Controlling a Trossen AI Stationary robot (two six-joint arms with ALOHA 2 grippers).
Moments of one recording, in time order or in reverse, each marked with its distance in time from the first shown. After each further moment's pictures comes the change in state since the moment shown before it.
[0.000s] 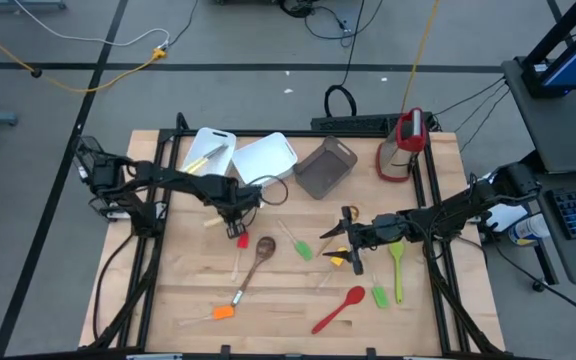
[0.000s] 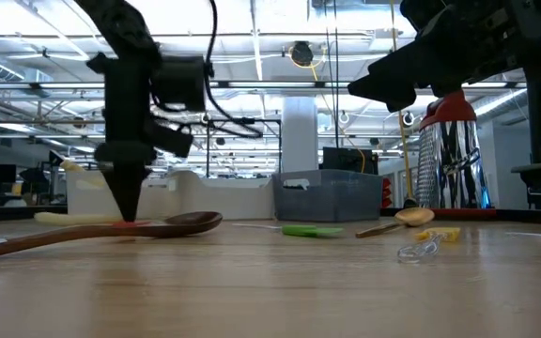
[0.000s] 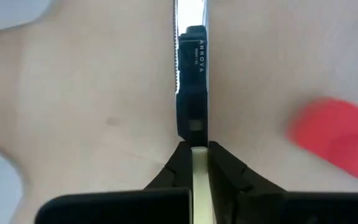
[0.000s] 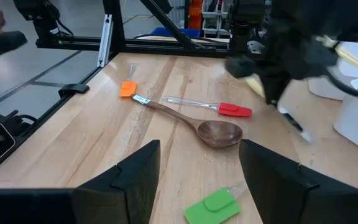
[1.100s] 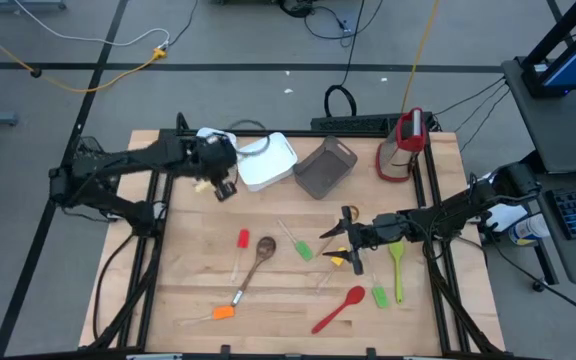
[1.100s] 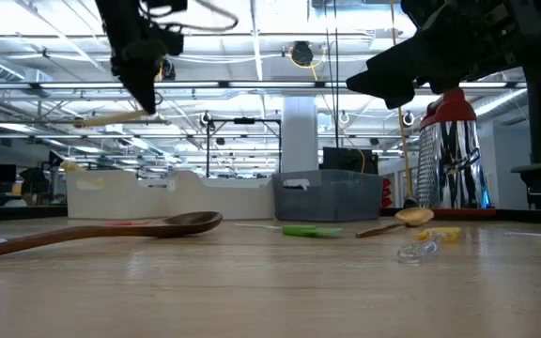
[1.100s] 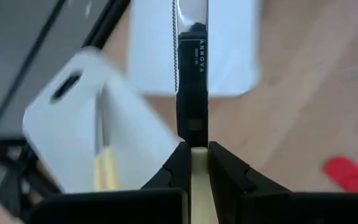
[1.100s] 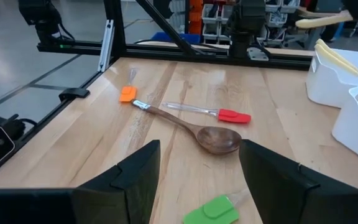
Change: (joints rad) left arm 0.204 -0.334 0.290 -0.328 -0.214 0.018; right arm 0.000 0.000 0.000 0.023 0.000 -0.016
